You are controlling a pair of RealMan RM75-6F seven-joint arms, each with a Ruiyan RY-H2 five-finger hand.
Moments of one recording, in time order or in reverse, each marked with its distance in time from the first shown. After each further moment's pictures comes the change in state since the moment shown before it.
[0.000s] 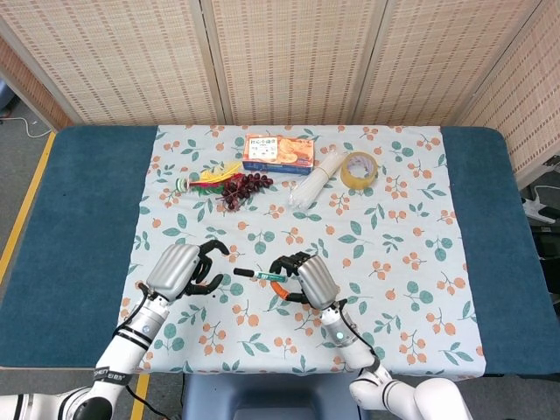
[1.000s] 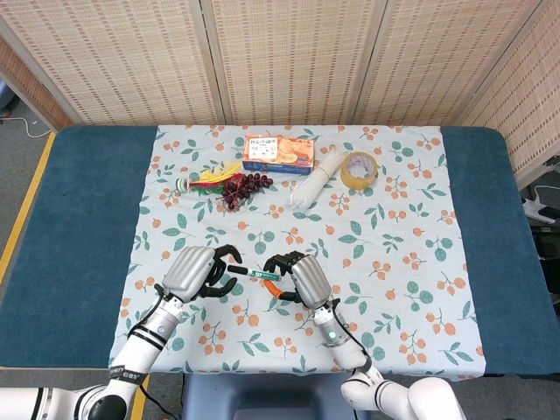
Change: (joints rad) left arm -0.064 -0.072 0.016 0.026 -0.035 0.027 0.006; right arm 0.030 -0.028 0.004 -0.049 0.051 -0.023 -0.046
